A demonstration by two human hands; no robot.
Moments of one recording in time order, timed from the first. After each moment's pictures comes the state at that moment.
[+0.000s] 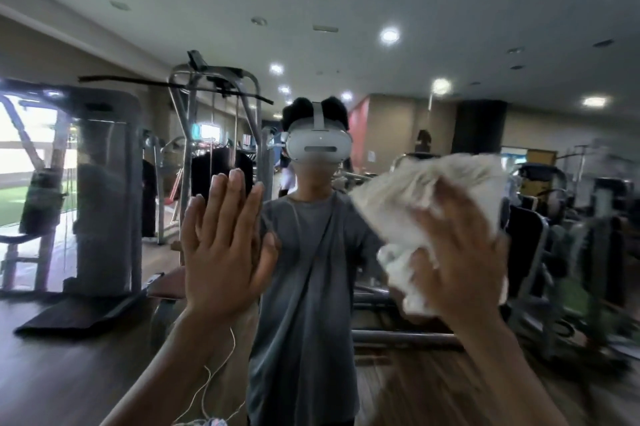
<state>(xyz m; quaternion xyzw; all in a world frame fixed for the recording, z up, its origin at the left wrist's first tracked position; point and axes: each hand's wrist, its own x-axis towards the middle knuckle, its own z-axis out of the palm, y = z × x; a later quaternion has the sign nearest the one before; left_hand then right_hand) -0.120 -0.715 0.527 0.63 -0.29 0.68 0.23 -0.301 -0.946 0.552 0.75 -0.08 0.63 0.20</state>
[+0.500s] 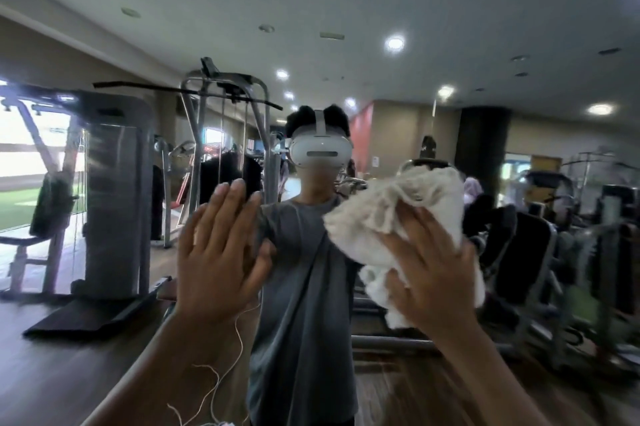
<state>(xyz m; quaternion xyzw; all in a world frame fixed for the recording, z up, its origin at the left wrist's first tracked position) -0.093 -0.655 0.521 0.64 -0.32 0.66 0.22 -0.263 -0.892 0.540 0.76 -0.03 0.59 0.26</state>
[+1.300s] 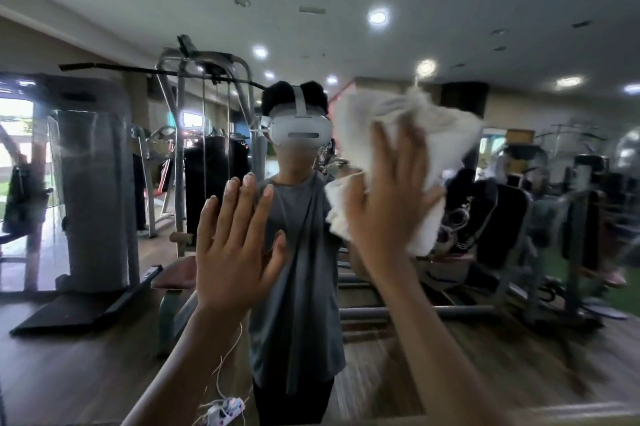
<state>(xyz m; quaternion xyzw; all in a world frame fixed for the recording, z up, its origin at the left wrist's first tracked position) -0.074 -0.641 0.504 0.64 -0.33 0.66 0.22 -0.199 -0.784 0.589 0.71 -0.20 0.67 0.01</state>
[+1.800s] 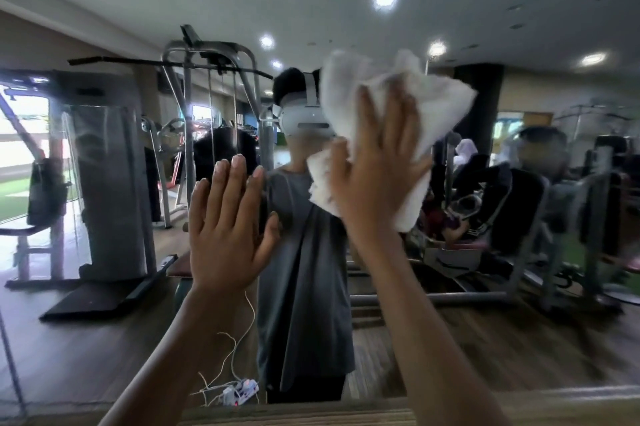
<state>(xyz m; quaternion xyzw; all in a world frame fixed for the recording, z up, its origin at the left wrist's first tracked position) -0.073 -0.642 0.502 0.63 -0.32 0.67 0.22 -0.195 -0.781 0.598 0.70 -0.20 0.68 0.00</state>
